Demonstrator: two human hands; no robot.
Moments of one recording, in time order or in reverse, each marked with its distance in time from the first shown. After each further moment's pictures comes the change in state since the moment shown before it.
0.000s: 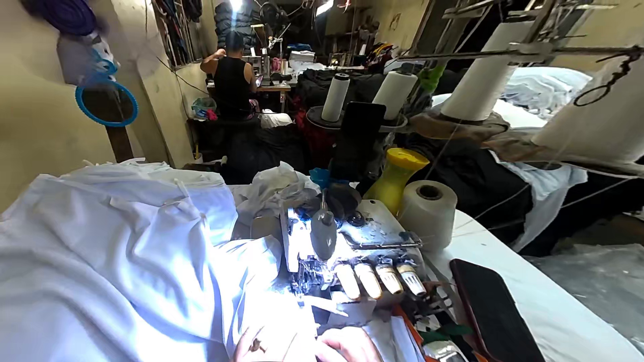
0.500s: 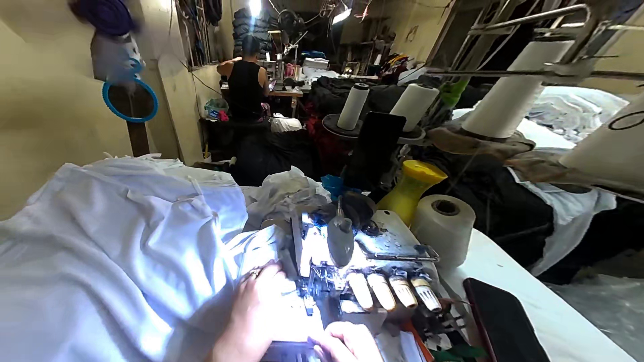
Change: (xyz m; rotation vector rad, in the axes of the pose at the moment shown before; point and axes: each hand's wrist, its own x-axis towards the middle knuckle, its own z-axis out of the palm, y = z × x) left_hand 0.058 -0.046 0.008 -0.209 -0.091 -0.368; right_hand 0.020 -0.013 -0.001 0.048 -0.104 0.137
